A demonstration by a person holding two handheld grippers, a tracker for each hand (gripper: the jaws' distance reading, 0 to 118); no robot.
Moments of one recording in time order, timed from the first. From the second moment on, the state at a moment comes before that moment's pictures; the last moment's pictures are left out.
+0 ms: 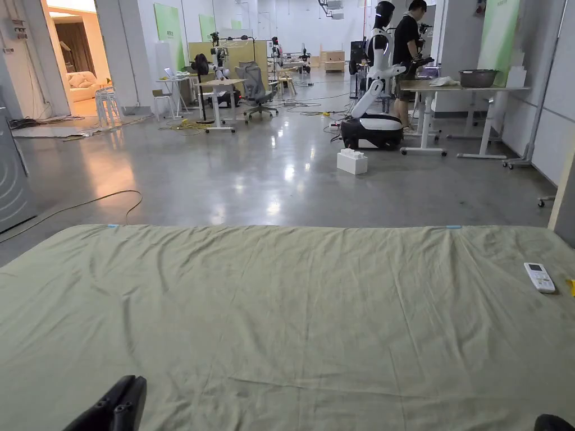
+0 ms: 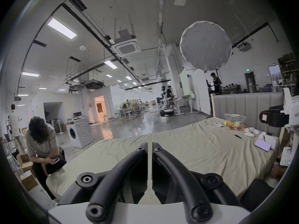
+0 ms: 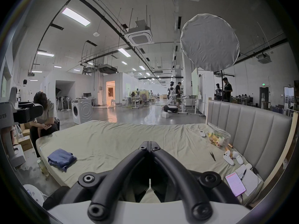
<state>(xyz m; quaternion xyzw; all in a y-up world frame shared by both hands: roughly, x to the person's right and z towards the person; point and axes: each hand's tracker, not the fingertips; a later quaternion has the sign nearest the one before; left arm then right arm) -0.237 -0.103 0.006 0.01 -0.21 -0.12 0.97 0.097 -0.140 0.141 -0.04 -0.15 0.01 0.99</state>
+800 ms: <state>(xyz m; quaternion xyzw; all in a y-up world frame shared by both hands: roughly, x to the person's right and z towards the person) -0.247 -0.092 -0.006 -0.01 -0.20 -0.08 0.98 0.084 -0.129 0.129 -0.02 -0.13 0.03 0.99</state>
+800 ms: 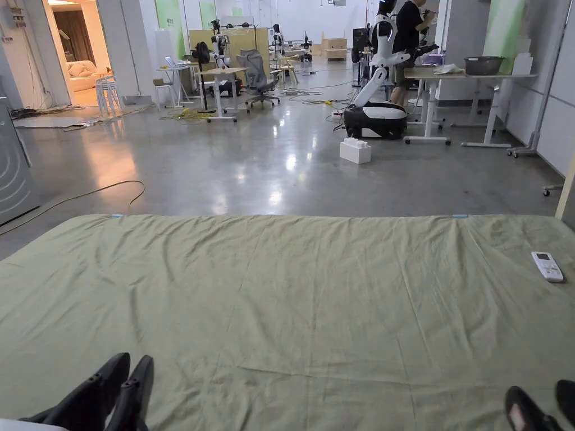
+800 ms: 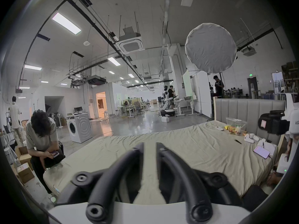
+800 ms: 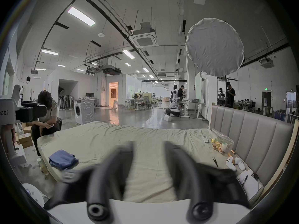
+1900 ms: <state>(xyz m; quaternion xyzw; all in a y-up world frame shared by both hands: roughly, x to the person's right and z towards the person) -0.242 -0.090 -0.006 -0.01 -0.20 -0.04 0.98 0.077 -0.123 0.121 -0.04 -0.14 0.01 0.99</state>
